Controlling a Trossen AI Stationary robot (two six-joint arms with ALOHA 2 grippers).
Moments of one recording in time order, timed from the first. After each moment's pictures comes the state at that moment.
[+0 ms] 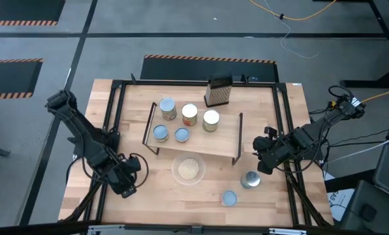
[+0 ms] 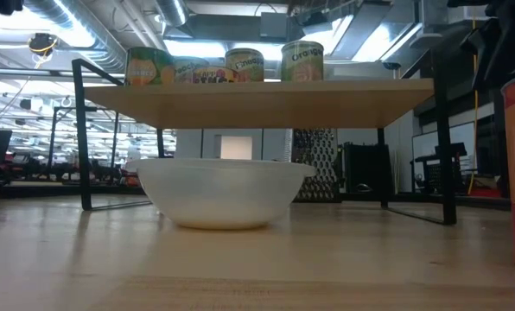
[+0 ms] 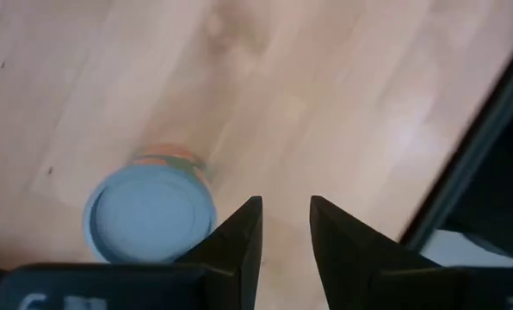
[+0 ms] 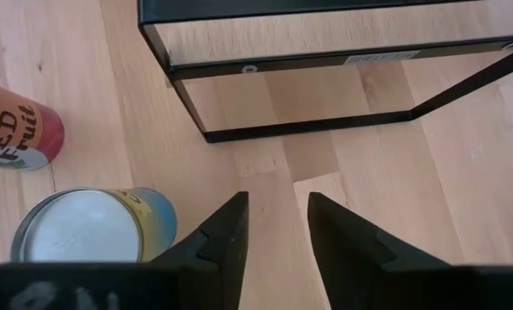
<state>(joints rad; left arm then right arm) -0.84 1.24 0.89 -0.88 -0.08 -1.39 0.57 1.07 0.91 -1.08 0.37 0.75</state>
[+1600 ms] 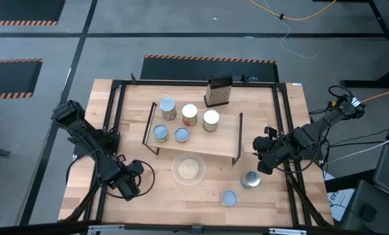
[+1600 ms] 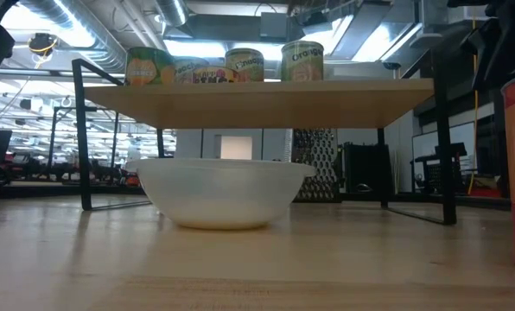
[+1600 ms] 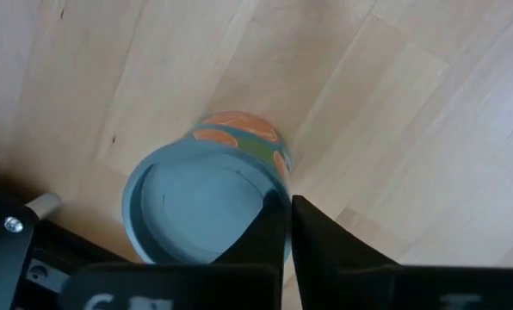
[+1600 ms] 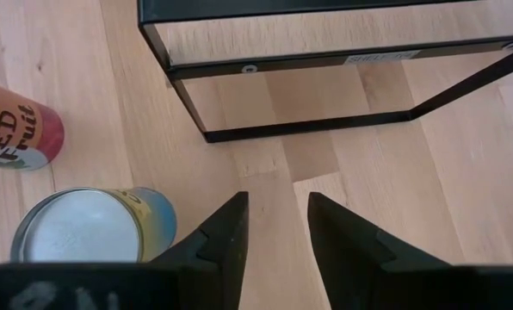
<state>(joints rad) -0.84 1.49 0.89 -0.98 -0.02 -1.38 0.57 1.07 0.91 -1.08 0.37 0.75</state>
